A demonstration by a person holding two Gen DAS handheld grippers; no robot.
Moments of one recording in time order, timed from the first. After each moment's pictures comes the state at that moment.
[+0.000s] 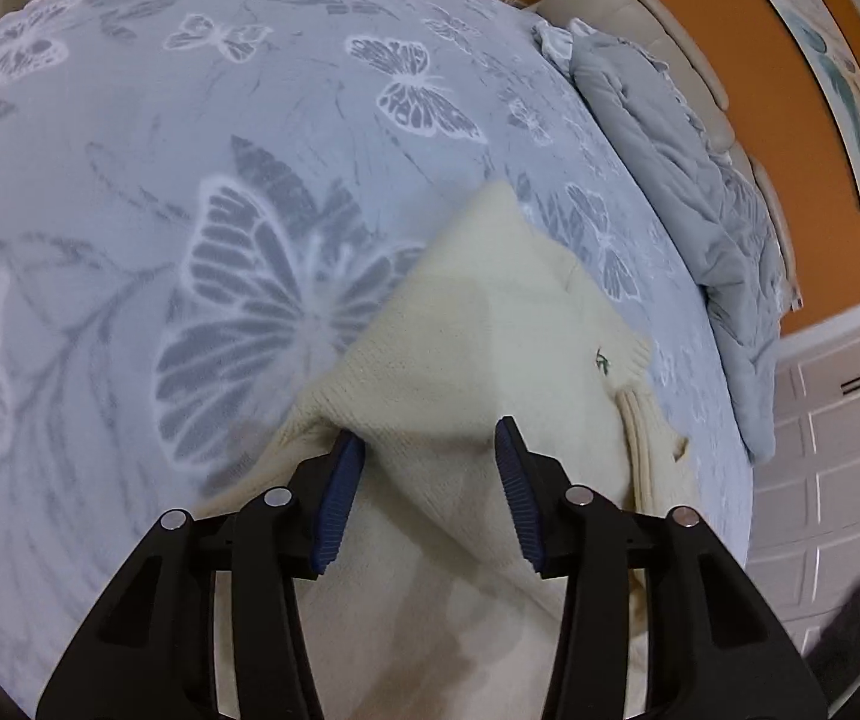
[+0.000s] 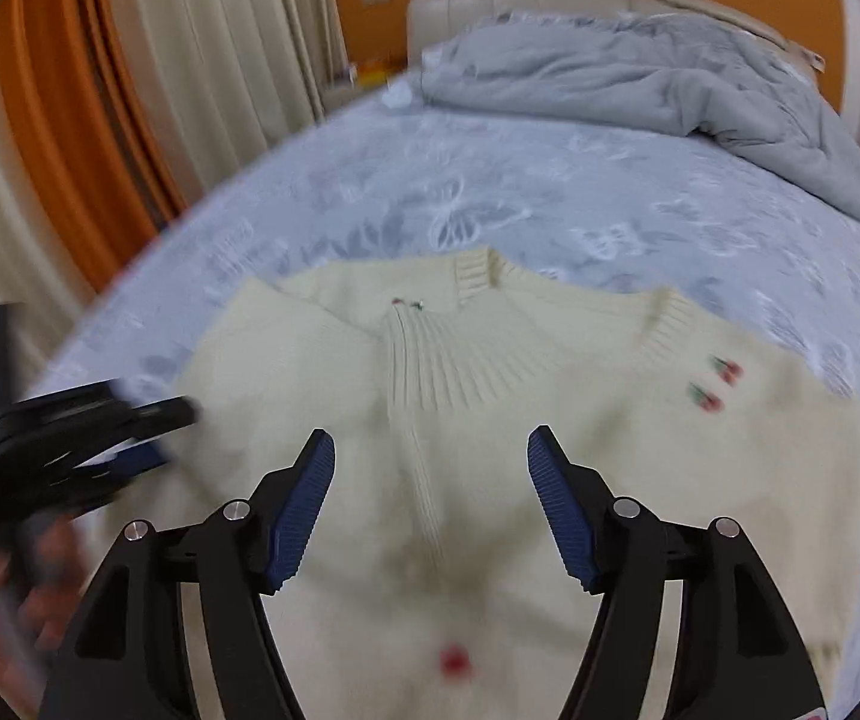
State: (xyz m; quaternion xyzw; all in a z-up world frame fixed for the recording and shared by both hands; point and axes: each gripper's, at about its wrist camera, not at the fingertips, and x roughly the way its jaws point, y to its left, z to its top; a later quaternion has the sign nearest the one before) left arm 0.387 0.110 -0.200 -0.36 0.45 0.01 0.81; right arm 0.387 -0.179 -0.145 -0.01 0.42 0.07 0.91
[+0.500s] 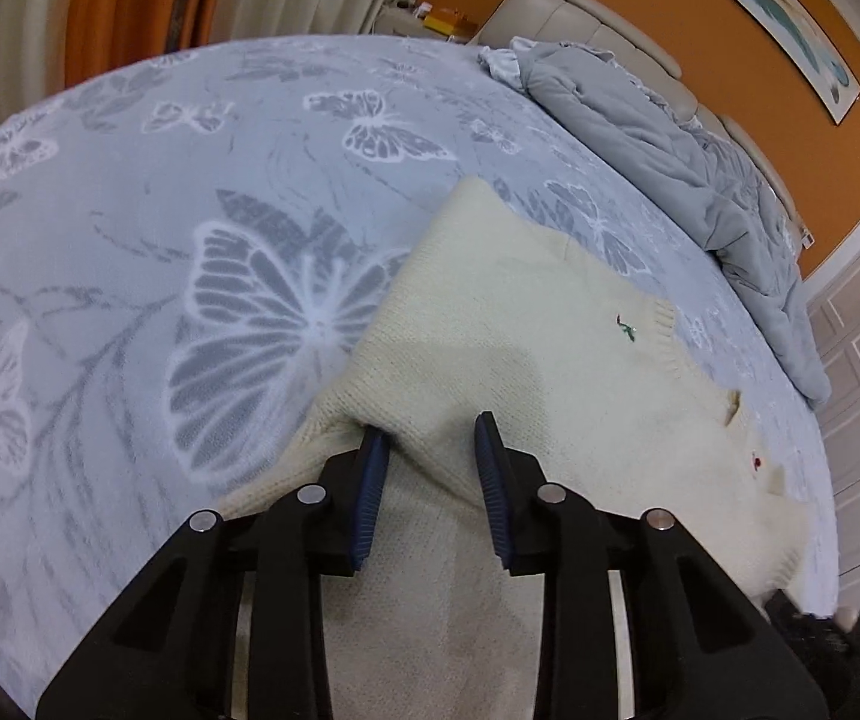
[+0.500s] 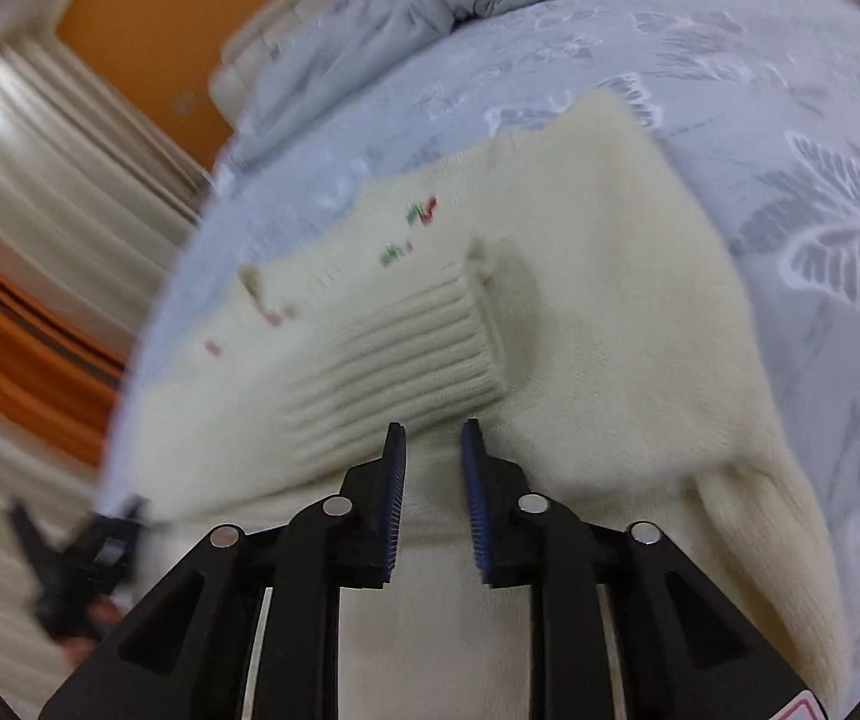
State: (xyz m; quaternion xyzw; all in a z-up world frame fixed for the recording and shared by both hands) left arm 0.369 0.086 -0.207 -0.25 0.40 0.02 0.88; right arm 0.292 -0.368 -0.189 0.31 0.40 -0.01 0.86
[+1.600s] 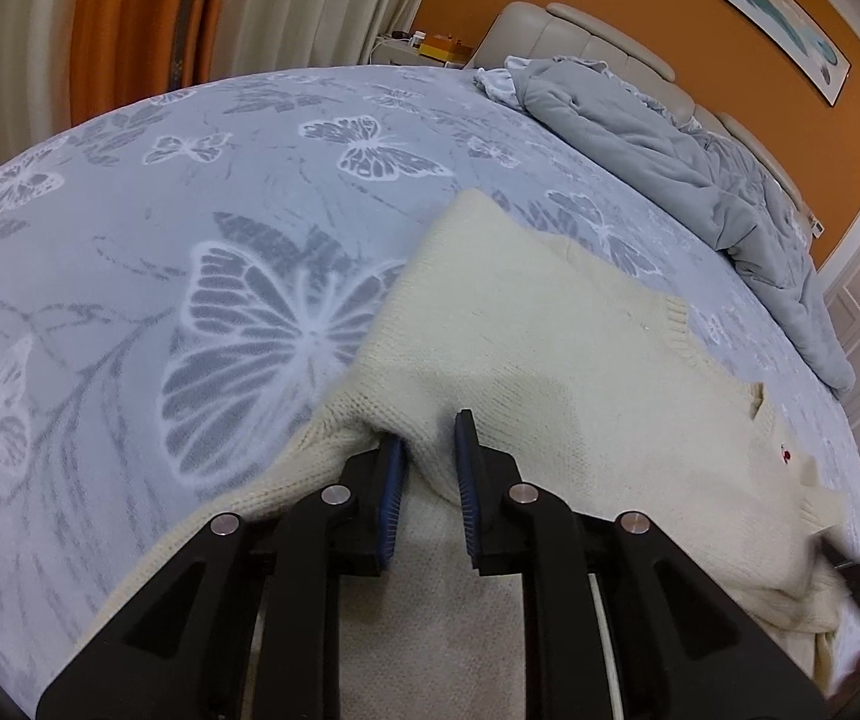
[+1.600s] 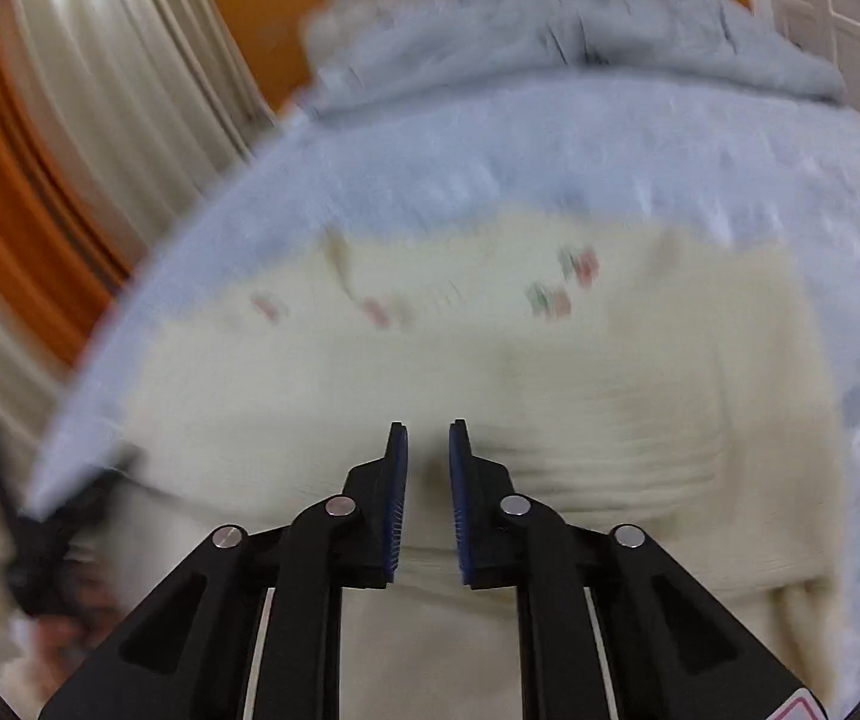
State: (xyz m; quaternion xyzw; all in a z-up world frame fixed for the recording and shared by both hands) left arm 0.369 0.071 -0.212 -0.21 0.37 0.04 0.90; right arm 0.353 -0.290 -0.178 0.12 0.43 0.00 0.89
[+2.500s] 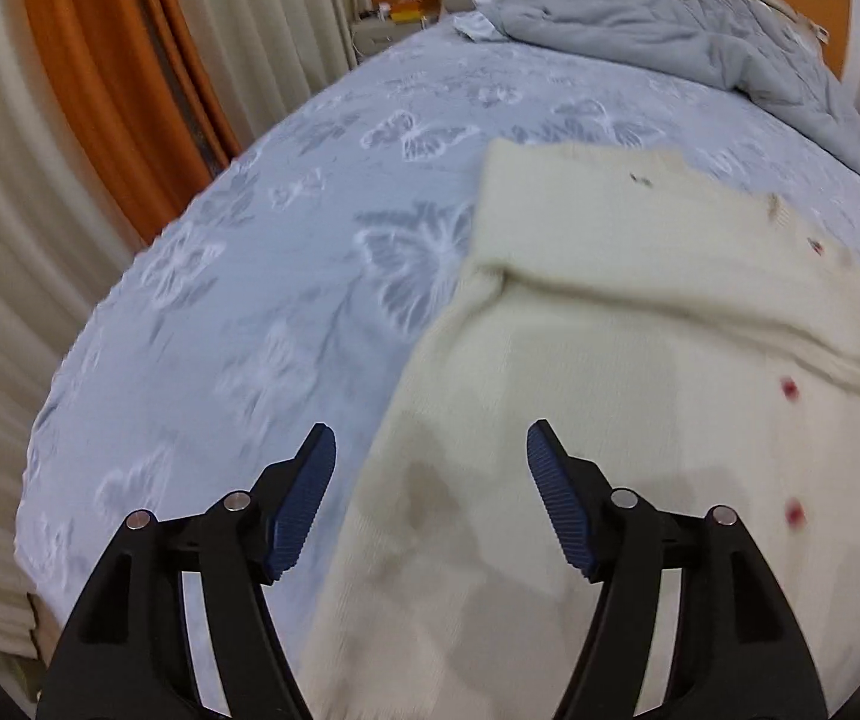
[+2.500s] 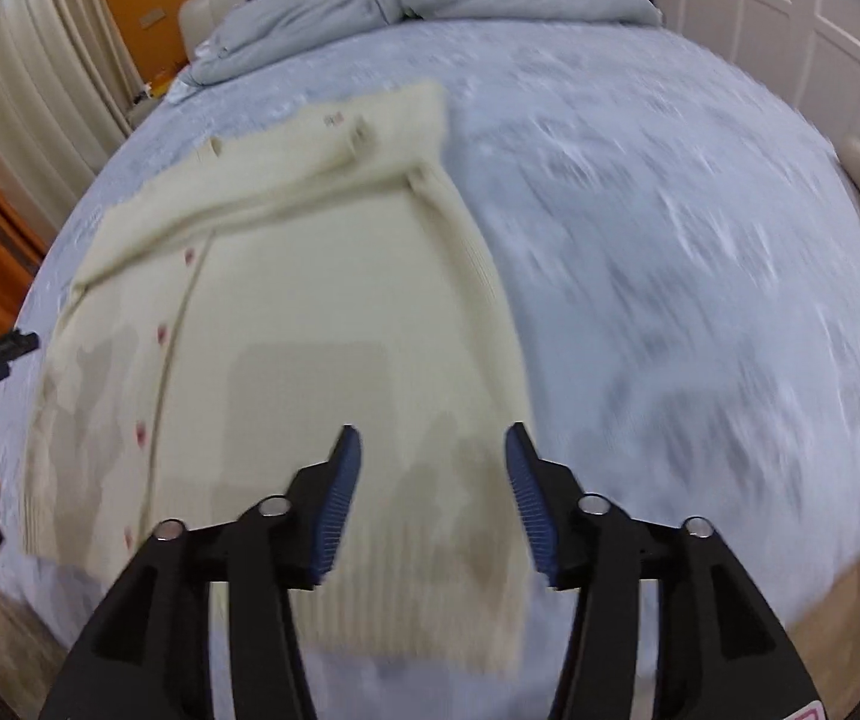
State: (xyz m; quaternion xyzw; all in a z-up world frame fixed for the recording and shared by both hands) left arm 0.254 0.064 -0.139 0.01 0.48 0.08 0.88; right arm 0.039 -0.338 -0.139 0.13 0.48 -0.14 0.86
